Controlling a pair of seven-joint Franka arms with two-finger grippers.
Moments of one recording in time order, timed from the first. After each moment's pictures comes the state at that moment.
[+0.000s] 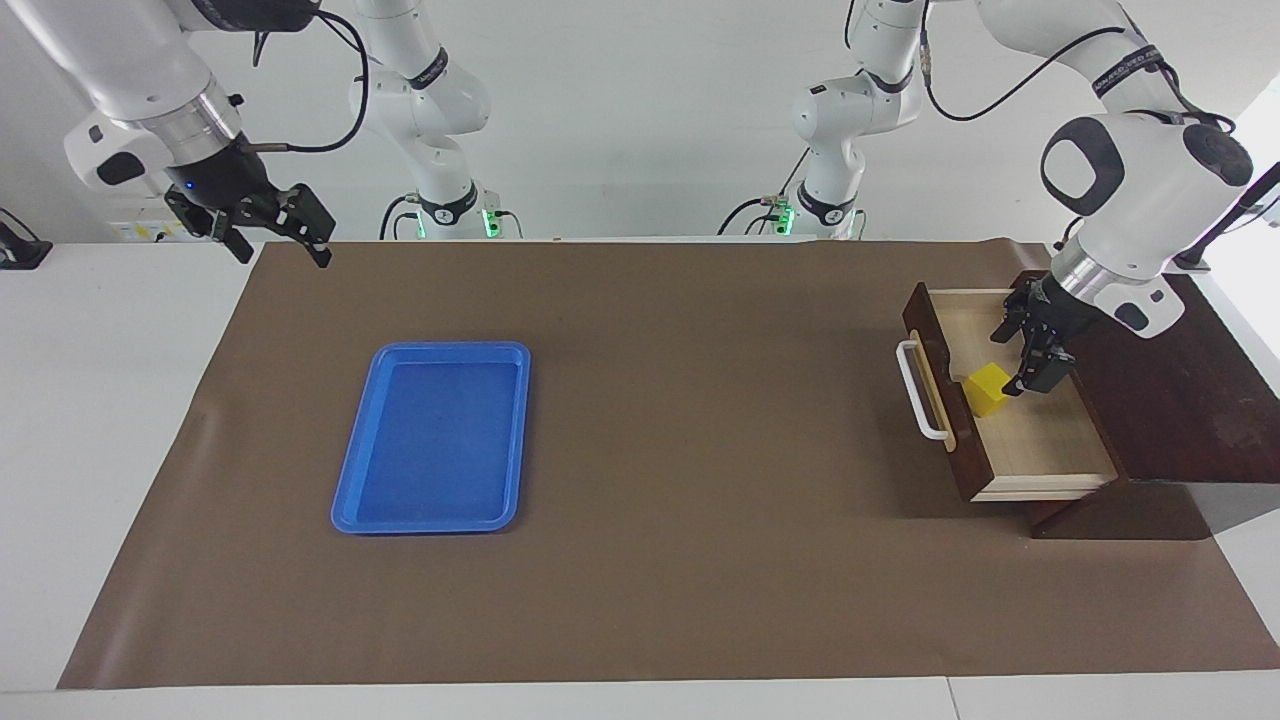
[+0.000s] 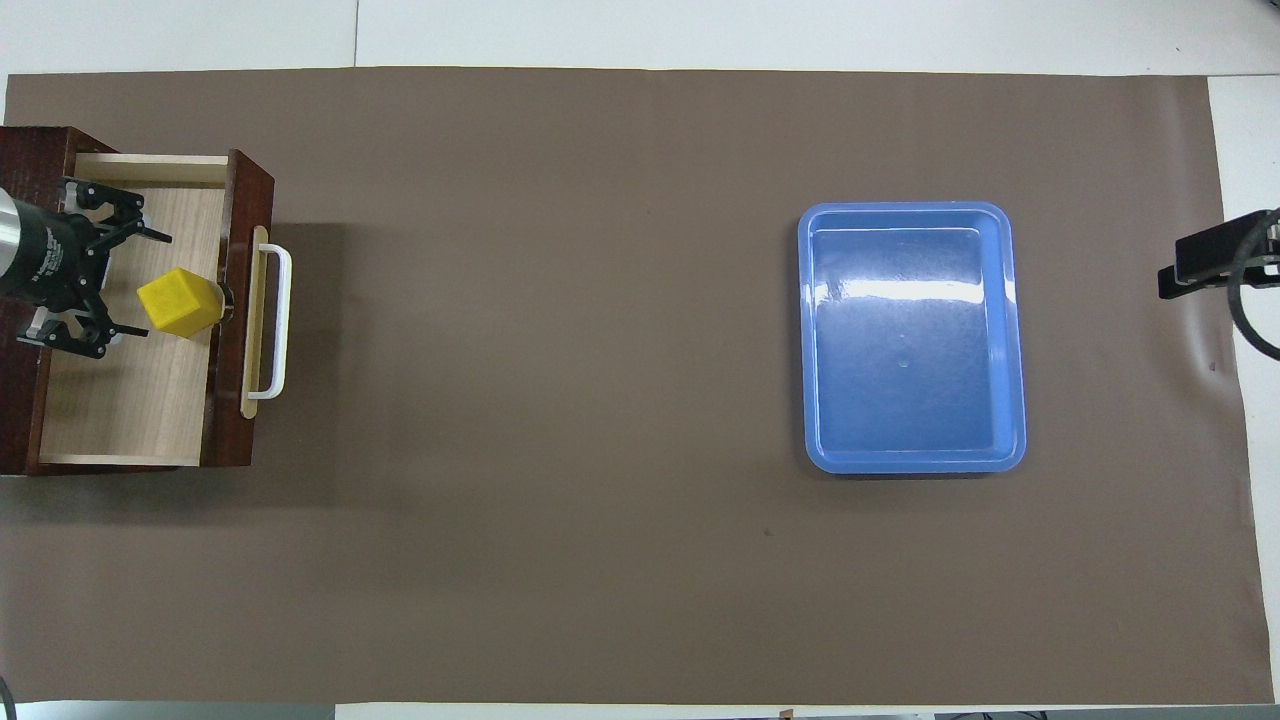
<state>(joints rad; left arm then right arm) 0.08 0.11 -0.11 -1.73 -0.05 1.87 -1.29 -0.05 0.03 -0.02 -1.42 0.04 1.41 0.04</state>
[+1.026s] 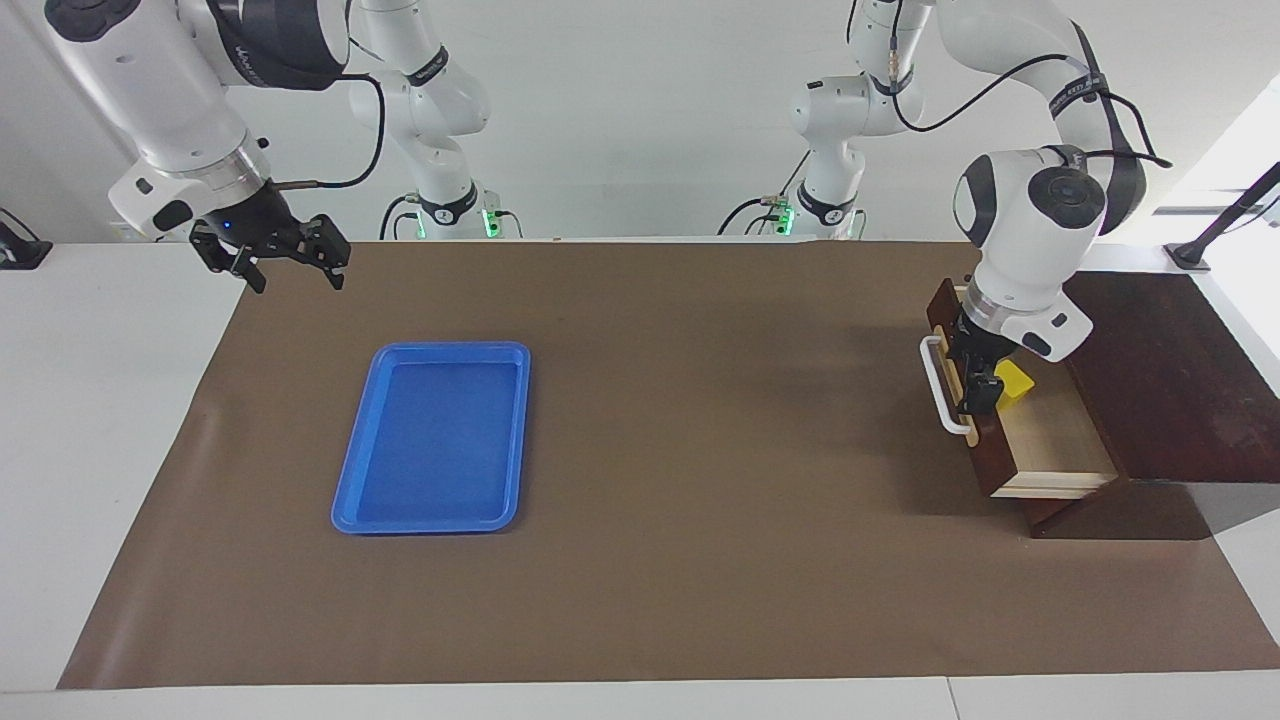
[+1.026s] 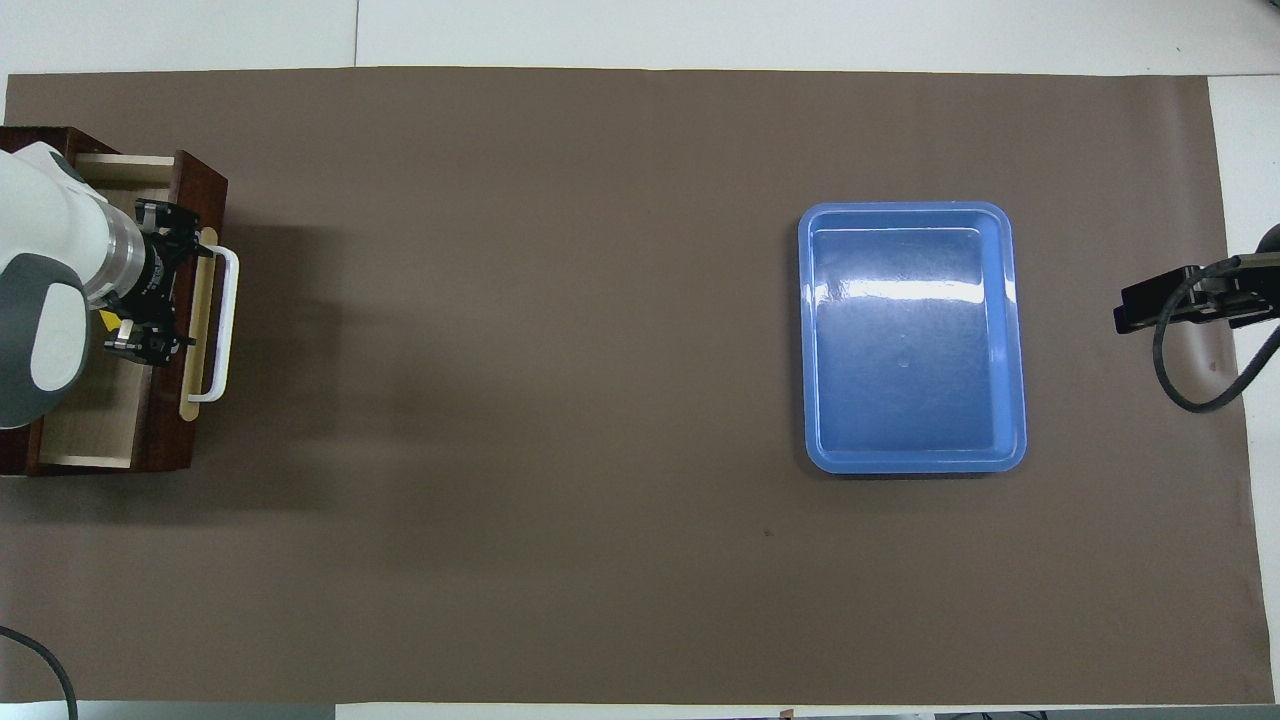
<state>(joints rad) 0.07 0.11 -0.10 -1.89 0.16 2.04 -1.47 -0.10 0.00 0.04 -1.63 0.00 1.56 -0.07</state>
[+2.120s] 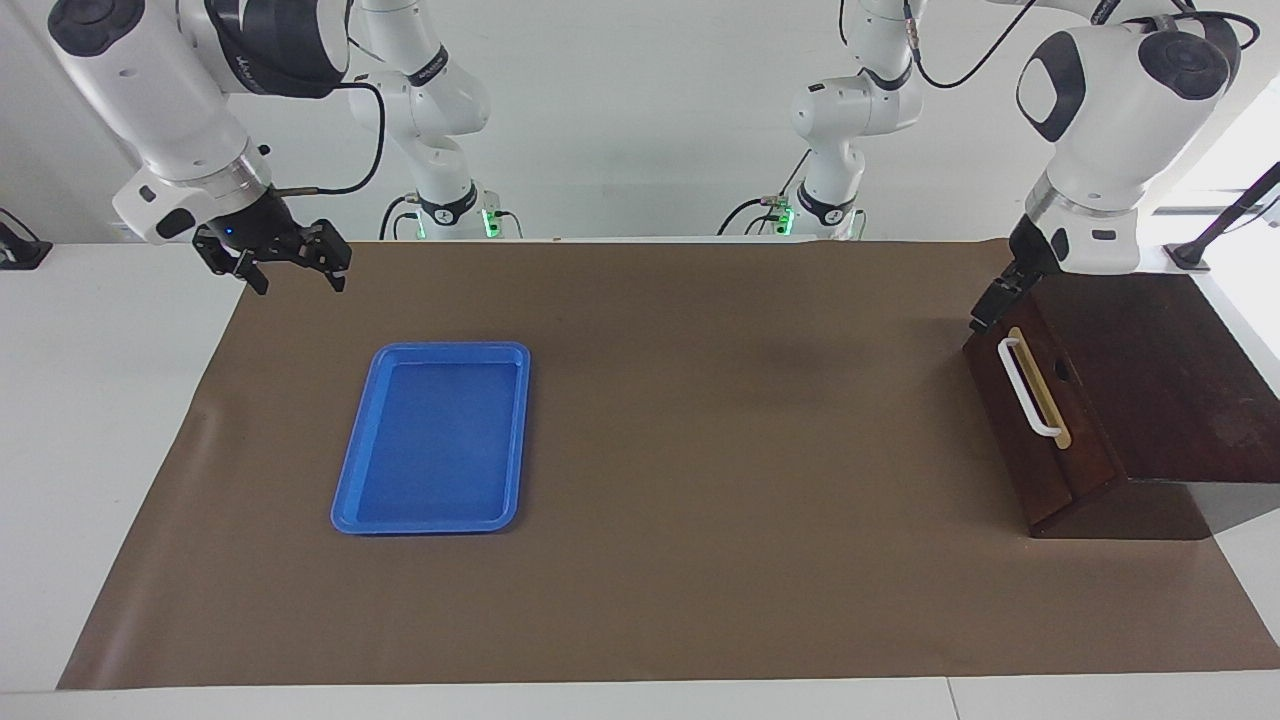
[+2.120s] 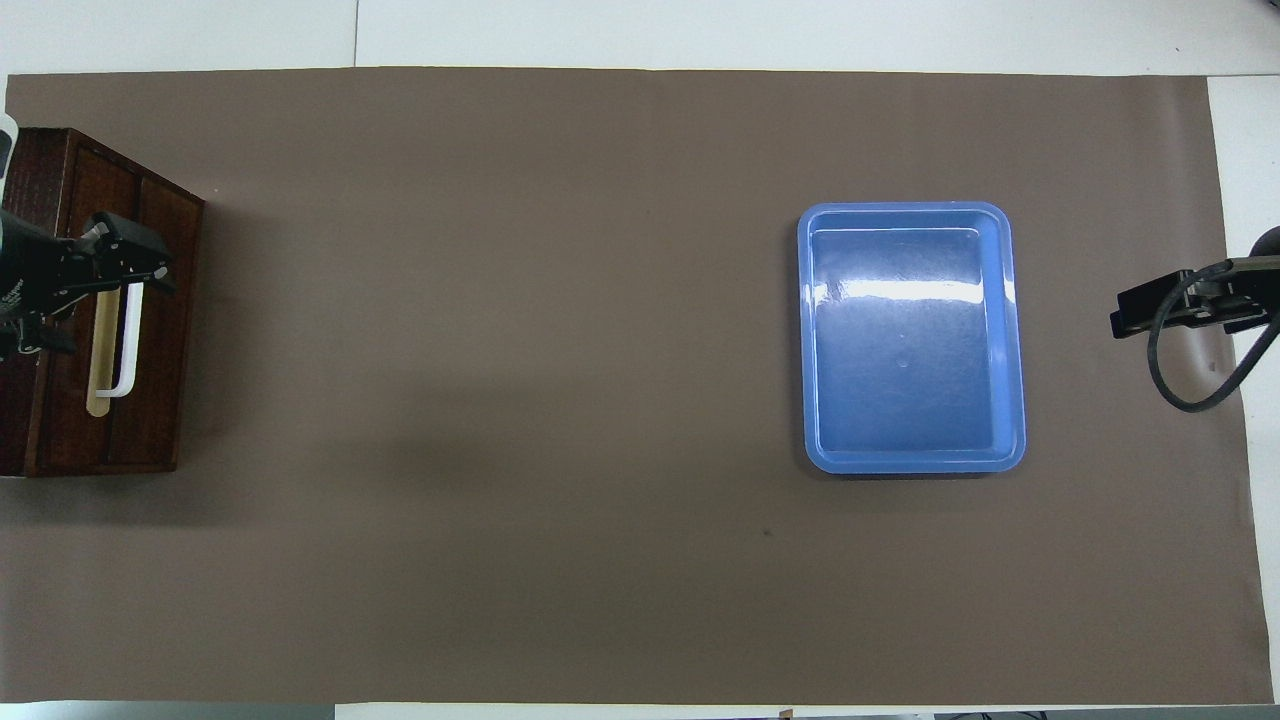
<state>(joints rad) 0.06 0.02 -0.14 -1.65 0.05 1.61 -0.51 -0.06 0.00 0.00 -1.64 0.00 1.56 -0.07</state>
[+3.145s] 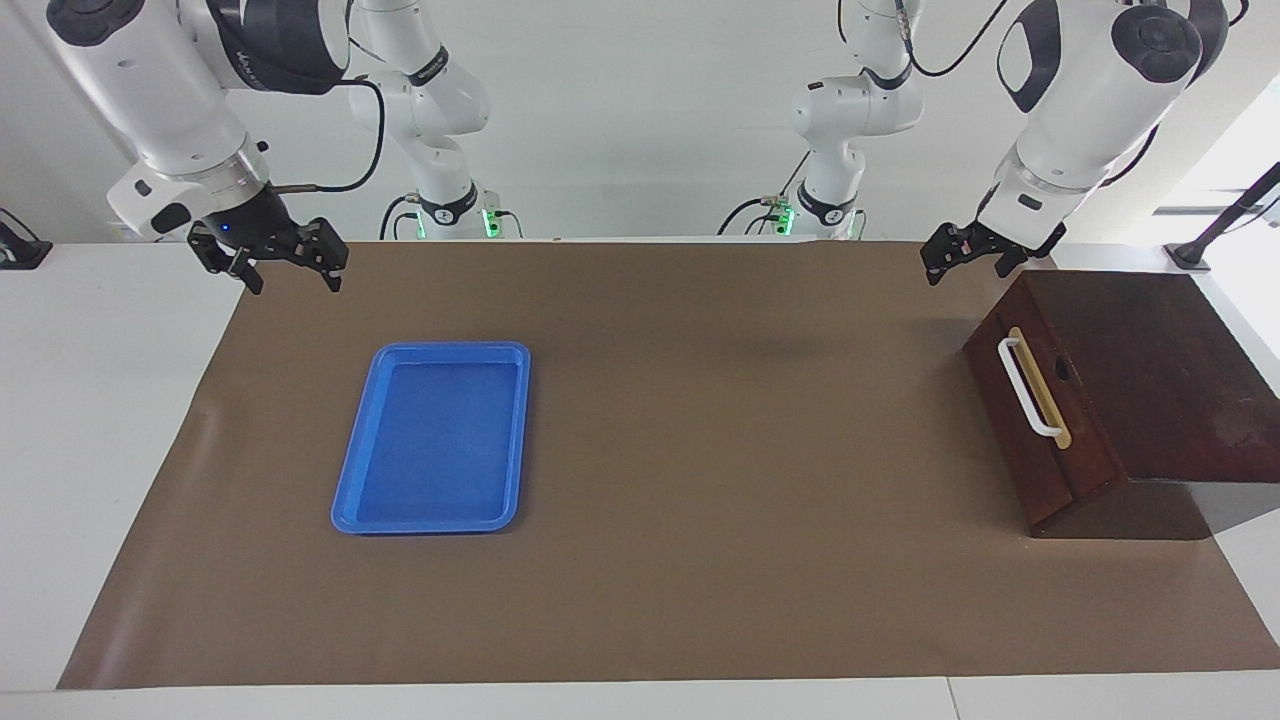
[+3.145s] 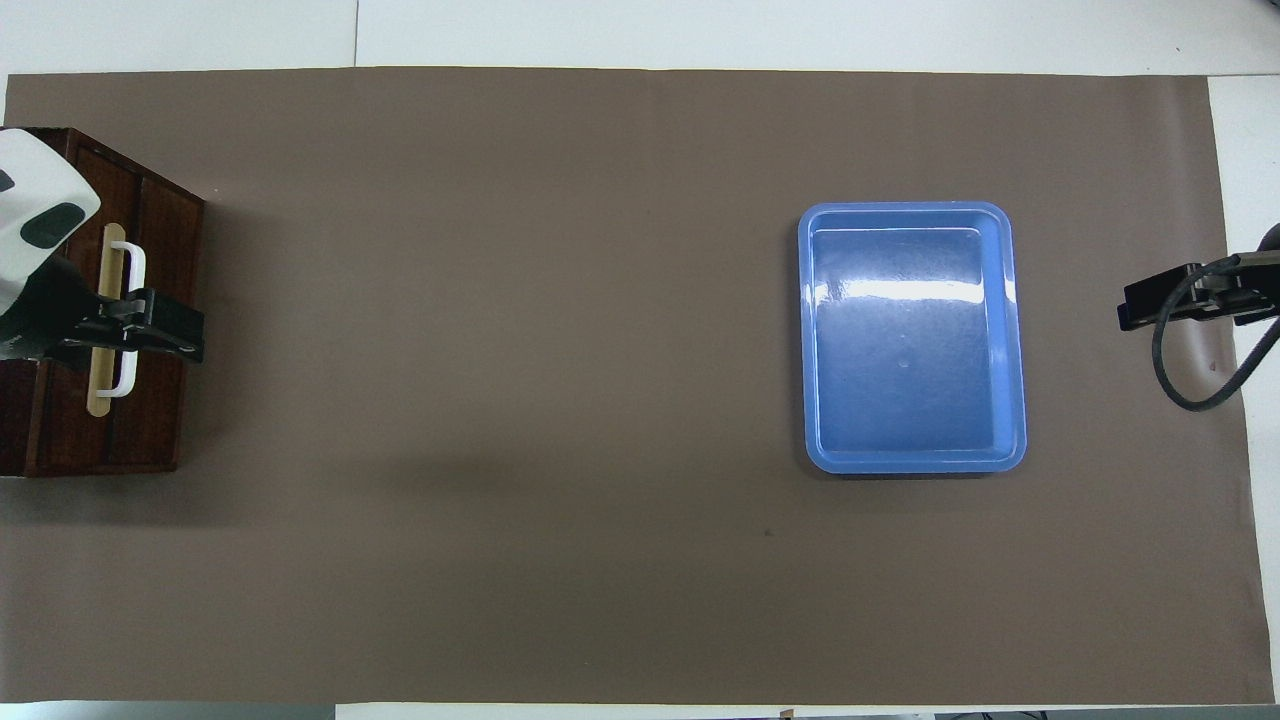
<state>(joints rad) 0.02 -0.01 -0.14 -1.64 0.04 1.49 -0.07 -0.05 0.00 0.00 -1.63 -0.02 1.57 -0.07</state>
